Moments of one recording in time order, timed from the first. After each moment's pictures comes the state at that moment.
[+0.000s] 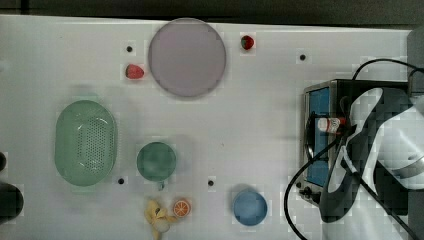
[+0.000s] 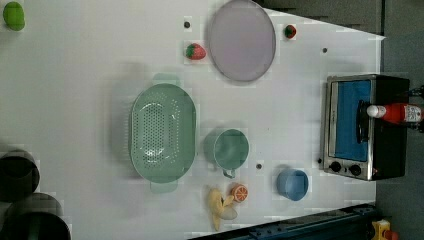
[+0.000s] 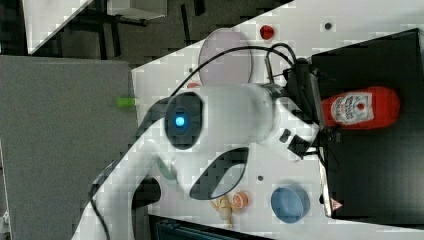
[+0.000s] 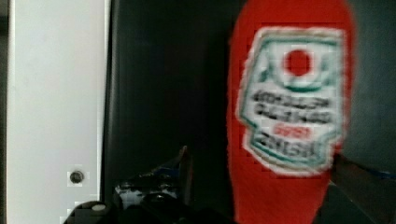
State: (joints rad) arm -0.08 0.42 -0.61 -1.76 0.25 0.58 -0.02
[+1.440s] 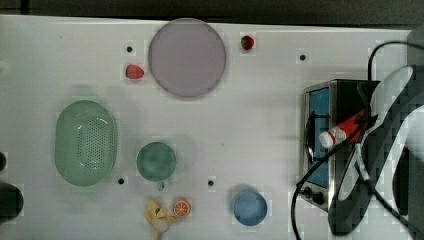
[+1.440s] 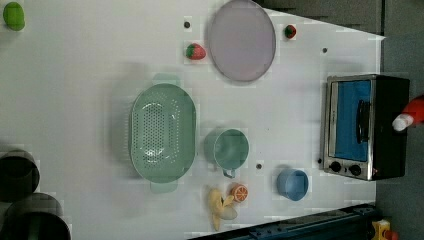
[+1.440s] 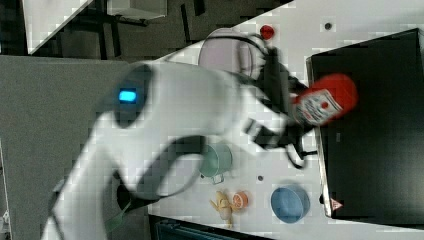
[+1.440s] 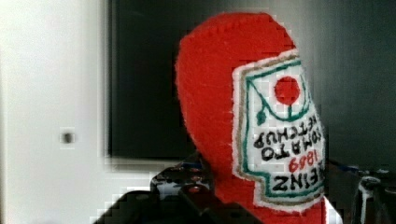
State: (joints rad) arm -0.08 0.40 -0.62 -1.52 0.20 0.25 -0.02
